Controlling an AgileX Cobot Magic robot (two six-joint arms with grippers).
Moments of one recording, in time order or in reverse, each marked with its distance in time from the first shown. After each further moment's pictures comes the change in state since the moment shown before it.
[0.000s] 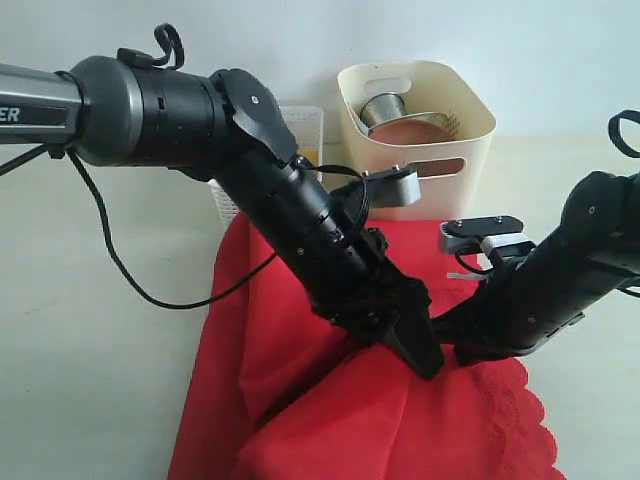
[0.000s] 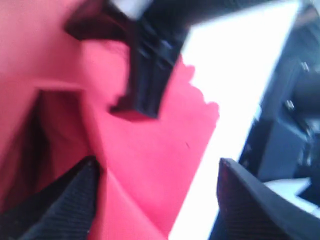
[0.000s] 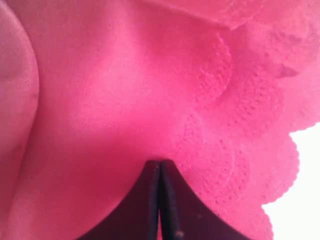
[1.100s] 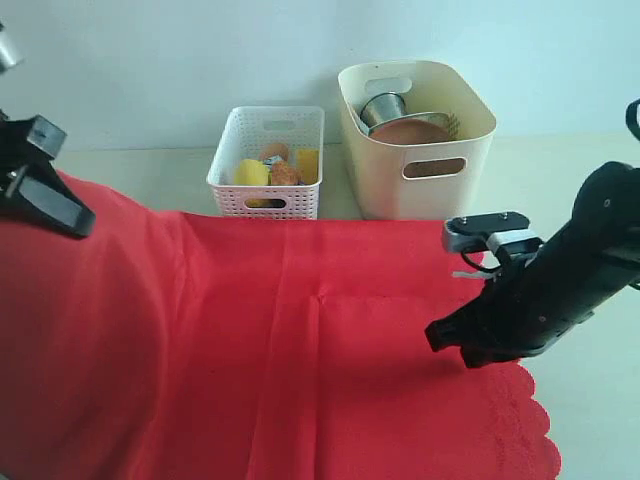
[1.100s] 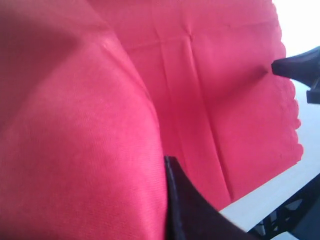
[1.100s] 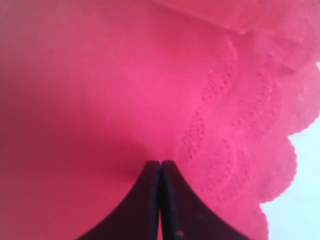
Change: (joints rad) left arm 0.633 -0.565 0.362 0.217 0.044 -0.225; right arm 0.000 -0.056 0.009 -0.020 0.046 0.008
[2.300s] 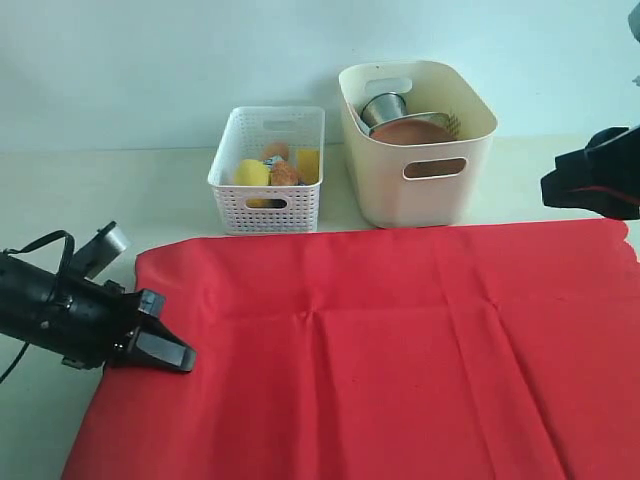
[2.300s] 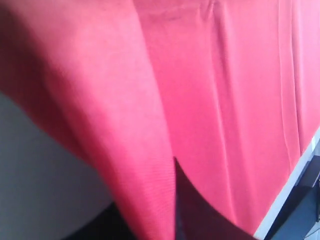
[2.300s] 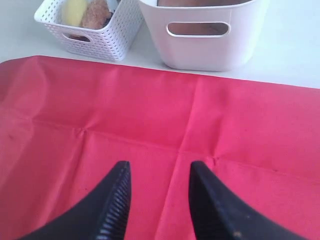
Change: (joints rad) left arm -0.027 0.429 0.340 -0.653 -0.224 0.717; right arm -0.149 -0.691 -0.005 0.003 0.181 0.029
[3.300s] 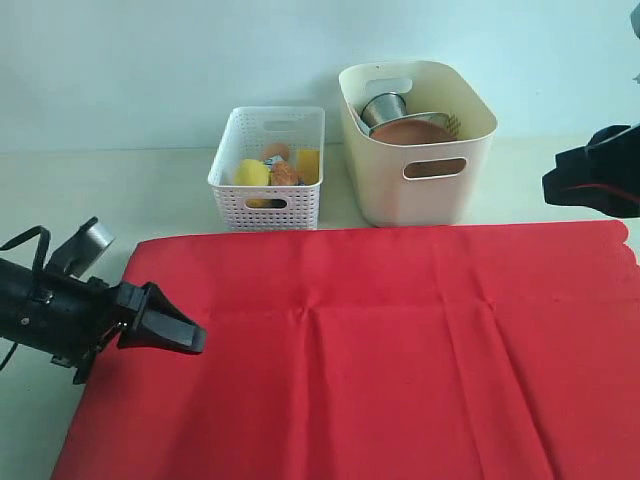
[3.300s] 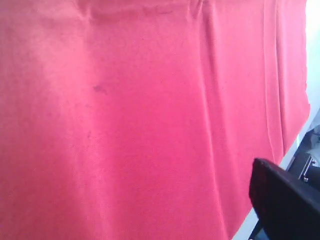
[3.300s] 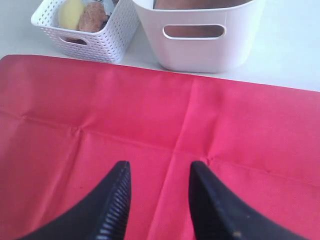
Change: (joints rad) left arm 0.062 0.002 0.000 0.016 0.065 0.022; right arm 0.000 0.000 0.000 -0.012 -0.009 0.018
